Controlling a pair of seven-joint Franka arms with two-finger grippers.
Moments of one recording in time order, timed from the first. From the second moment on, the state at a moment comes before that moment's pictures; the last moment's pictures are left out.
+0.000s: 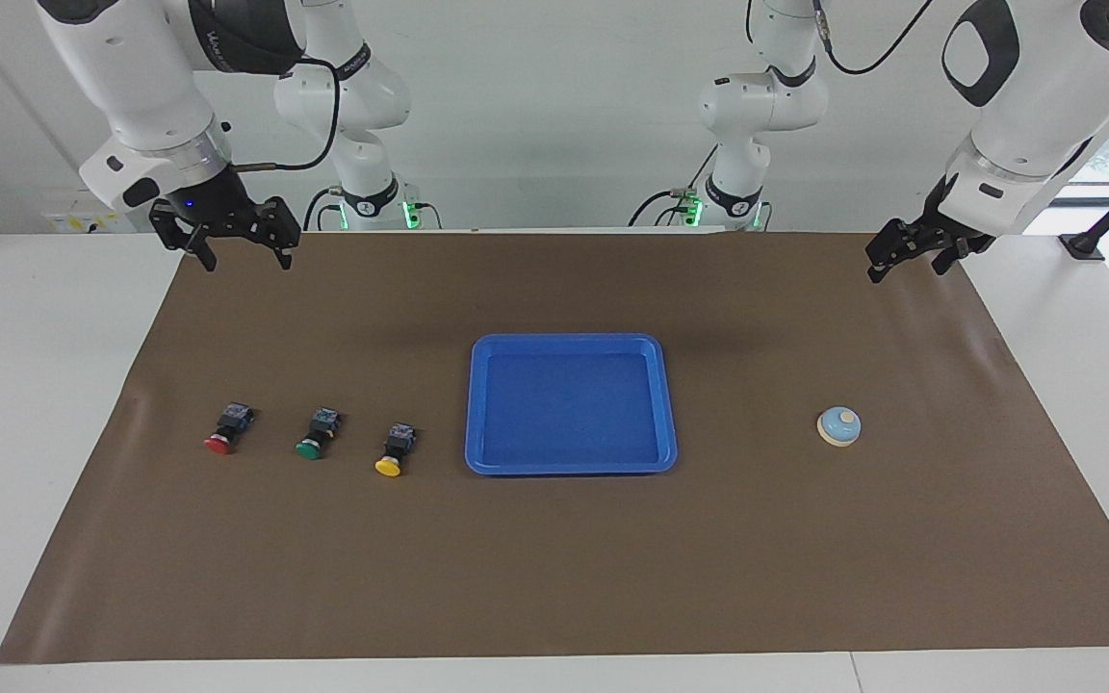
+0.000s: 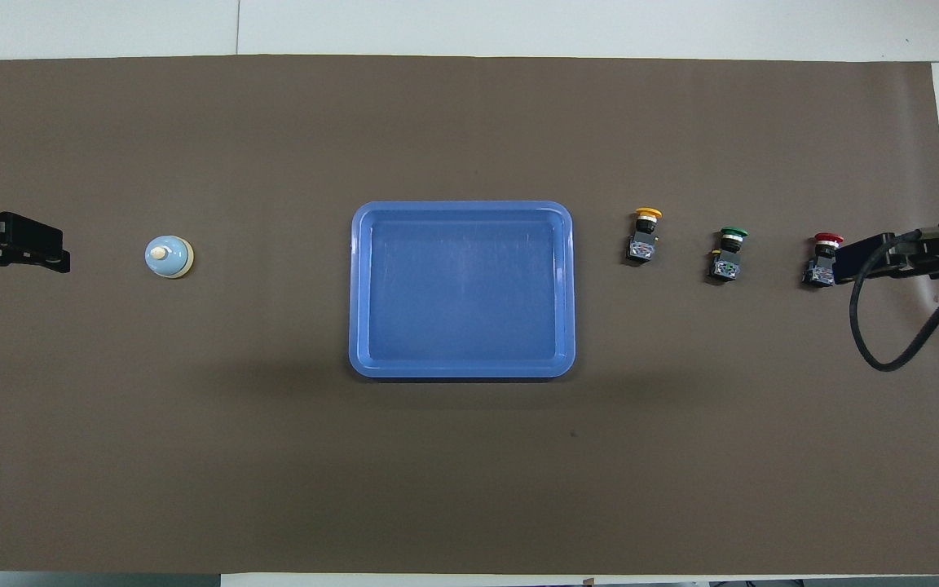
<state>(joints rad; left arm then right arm) -0.02 0.00 -0.01 -1.63 0.00 1.55 -0.08 -0.01 -0.05 0.02 -1.68 -0.03 1.58 -0.02</state>
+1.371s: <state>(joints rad) -0.03 0.24 0.00 -1.81 0.00 2.08 -0.08 -0.01 -0.05 0.02 -1.68 -0.03 1.58 -0.02</state>
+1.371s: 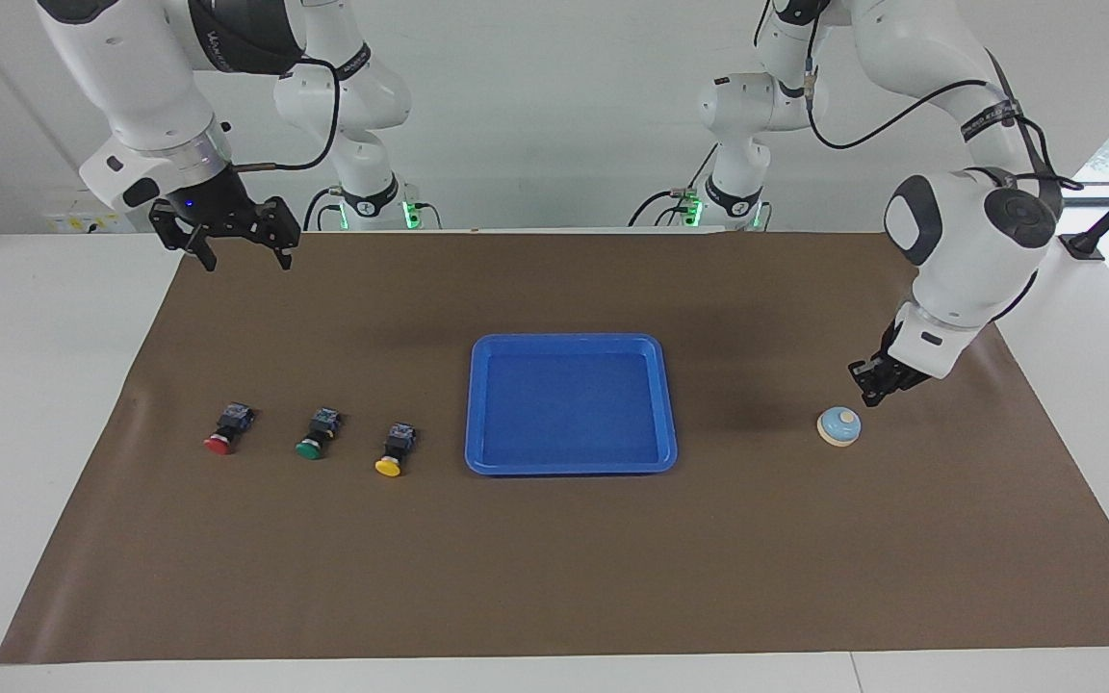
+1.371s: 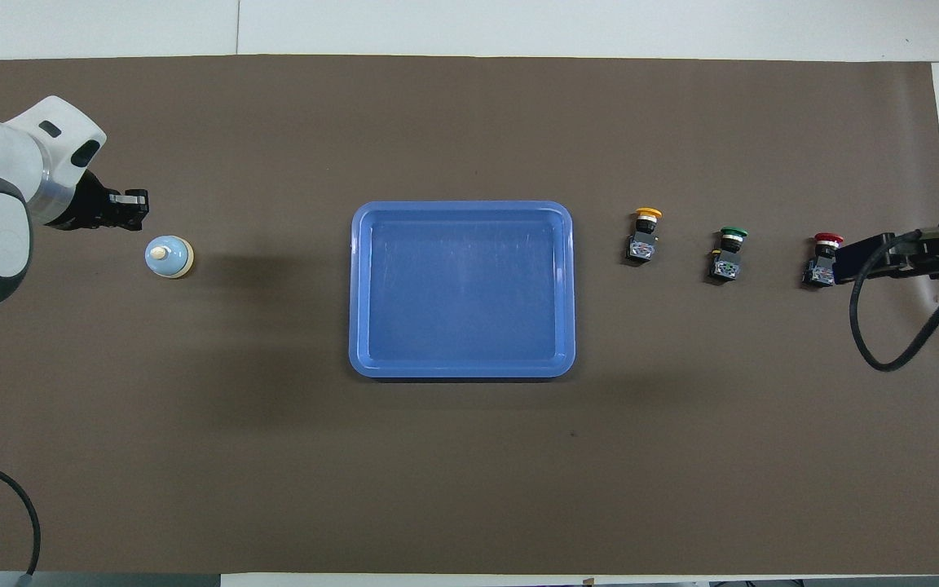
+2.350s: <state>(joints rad) -0.01 0.28 0.00 -1.91 0.00 2.19 -0.06 -0.01 -0.05 0.02 -1.68 -0.03 1.58 -0.02</state>
